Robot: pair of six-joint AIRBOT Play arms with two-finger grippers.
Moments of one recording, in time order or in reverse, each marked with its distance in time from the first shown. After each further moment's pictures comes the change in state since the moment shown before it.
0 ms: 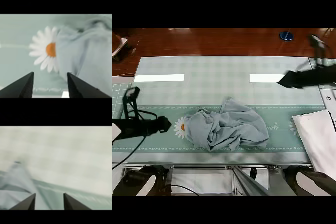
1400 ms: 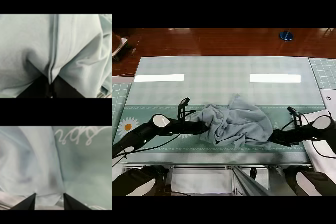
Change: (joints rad) left arm -0.240 -0.529 -0.150 -0.834 0.534 0.632; right arm 0.037 0.177 -0.704 0.027 0.051 0.095
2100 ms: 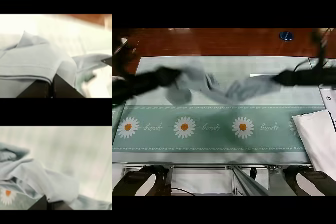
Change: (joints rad) left arm 0.335 0.372 0.504 -0.001 -0.086 0.033; right arm 0.088 -0.097 0.850 0.229 -0.034 -0.188
